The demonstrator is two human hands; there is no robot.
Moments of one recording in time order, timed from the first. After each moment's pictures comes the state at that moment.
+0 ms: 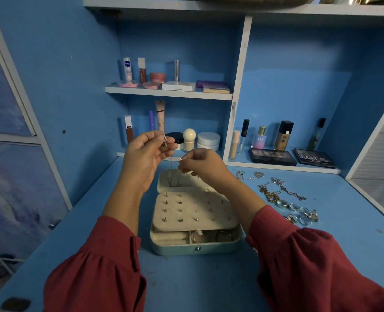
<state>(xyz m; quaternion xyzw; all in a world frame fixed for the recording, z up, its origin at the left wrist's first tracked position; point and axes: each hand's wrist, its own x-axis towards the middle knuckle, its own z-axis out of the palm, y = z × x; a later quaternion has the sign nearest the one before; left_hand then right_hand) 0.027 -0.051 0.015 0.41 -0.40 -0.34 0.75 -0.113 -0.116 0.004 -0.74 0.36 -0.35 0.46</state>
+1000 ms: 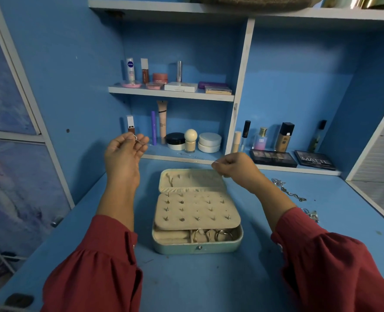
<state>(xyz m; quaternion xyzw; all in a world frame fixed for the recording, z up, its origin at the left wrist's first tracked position) 0.060 -0.055 0.007 0.39 -0.22 -0.27 0.85 -0.171 -0.146 -0.001 -0.76 0.45 -0.32 0.35</state>
